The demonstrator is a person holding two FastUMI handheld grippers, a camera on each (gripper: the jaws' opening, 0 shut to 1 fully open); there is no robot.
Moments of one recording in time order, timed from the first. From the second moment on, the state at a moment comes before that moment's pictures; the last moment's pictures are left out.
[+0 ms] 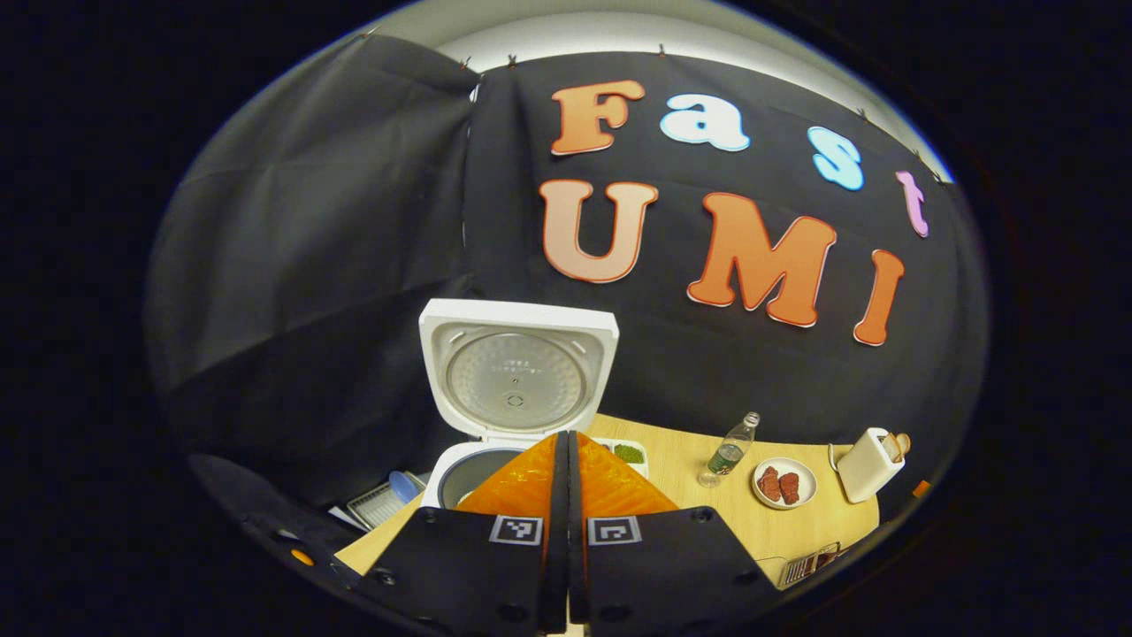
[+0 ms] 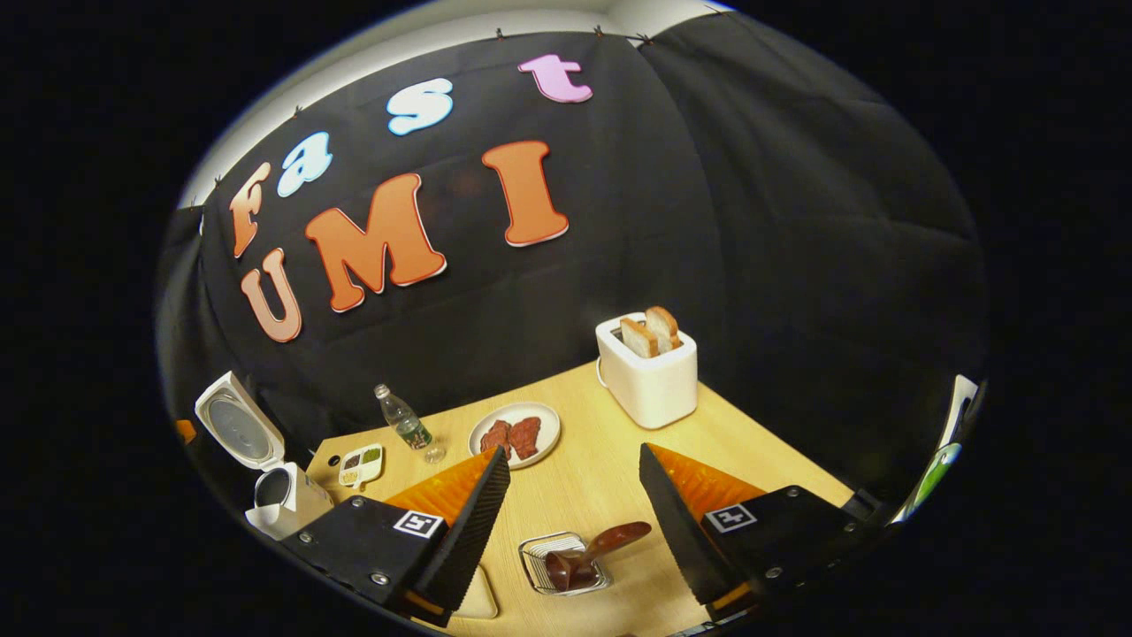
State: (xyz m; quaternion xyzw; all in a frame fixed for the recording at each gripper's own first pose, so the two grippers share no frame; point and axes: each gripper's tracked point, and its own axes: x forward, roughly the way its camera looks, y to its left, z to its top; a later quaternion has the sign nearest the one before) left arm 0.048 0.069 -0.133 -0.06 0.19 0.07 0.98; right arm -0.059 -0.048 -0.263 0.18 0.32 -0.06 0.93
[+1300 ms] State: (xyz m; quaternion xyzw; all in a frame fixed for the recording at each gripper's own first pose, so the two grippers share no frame) left arm -0.024 -0.003 -0.085 0.04 0.15 0.08 0.98; right arm -0.062 0.004 -0.420 0.31 0.38 -0.01 0.87
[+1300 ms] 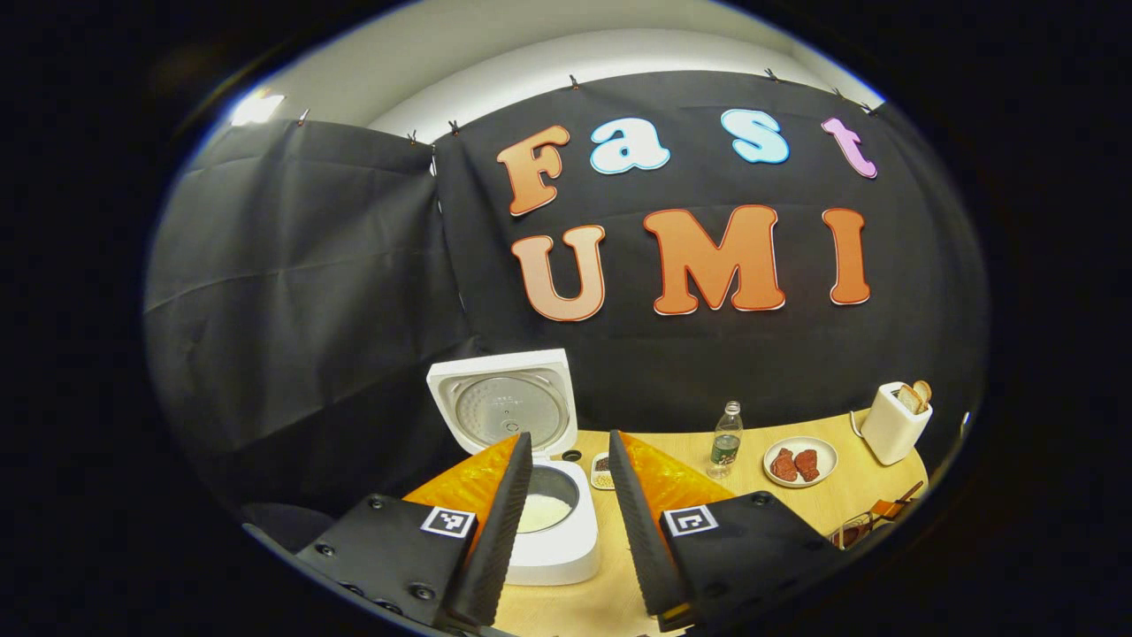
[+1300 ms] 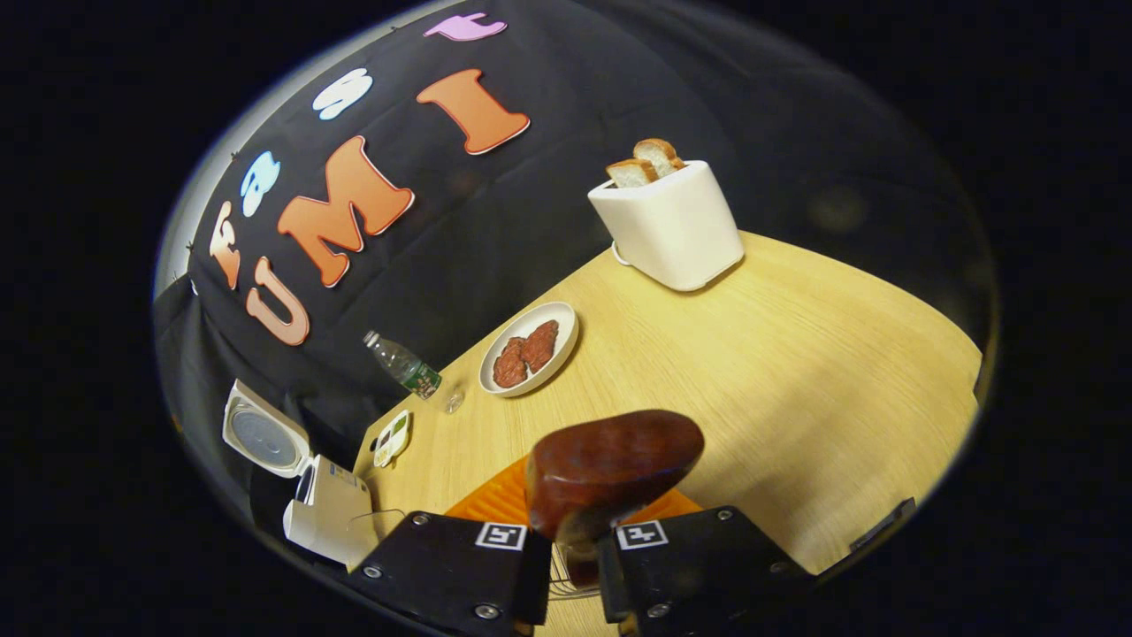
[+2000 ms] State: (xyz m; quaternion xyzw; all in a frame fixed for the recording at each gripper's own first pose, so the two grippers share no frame) left arm -0.006 0.031 -0.126 0.01 0.15 0.06 0.99; right arm -0.030 0.025 -0.272 0.24 0.27 0.01 0.93
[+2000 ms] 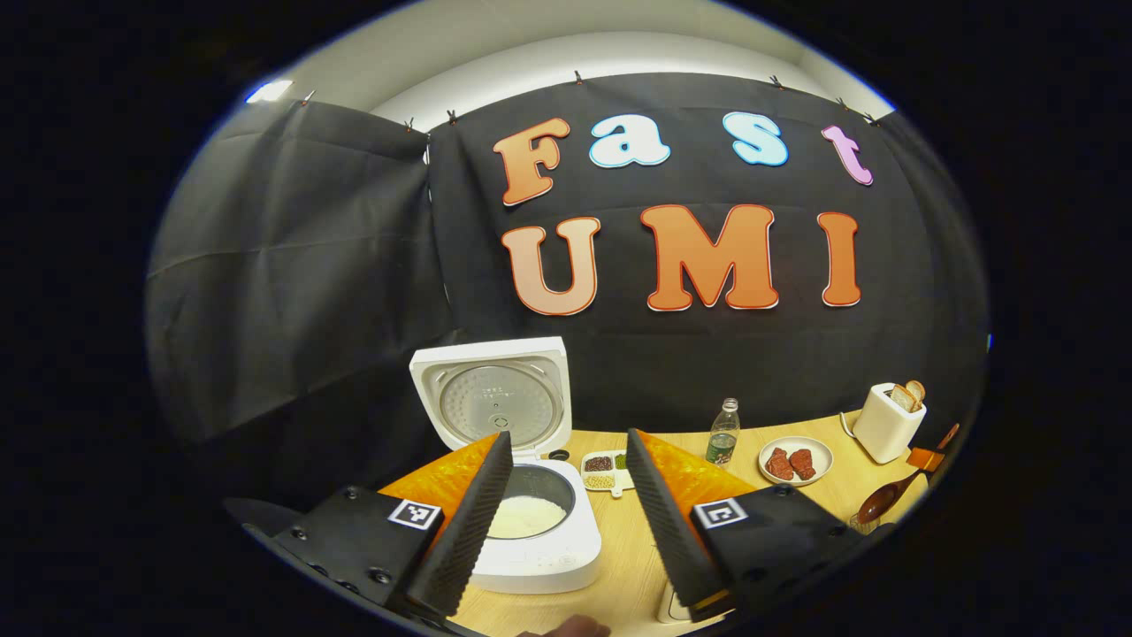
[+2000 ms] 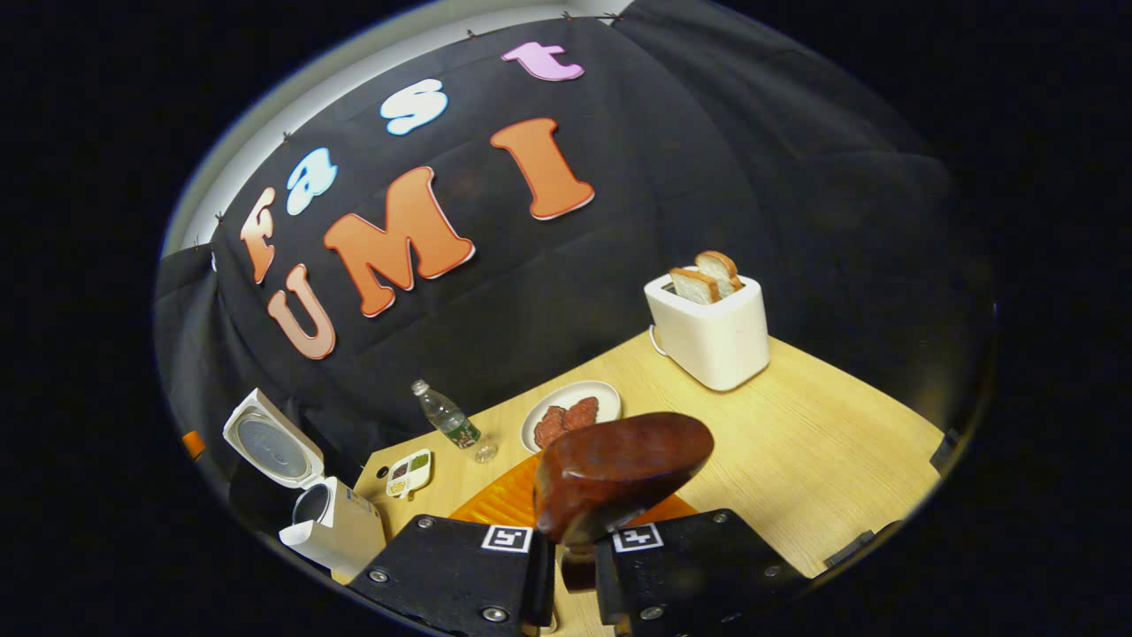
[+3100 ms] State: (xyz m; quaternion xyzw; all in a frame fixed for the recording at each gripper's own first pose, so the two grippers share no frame) left arm -0.015 0.145 -0.195 0.00 0.21 0.09 0.97; right arm -0.084 0.216 -0.345 -0.05 0.31 0.16 0.94
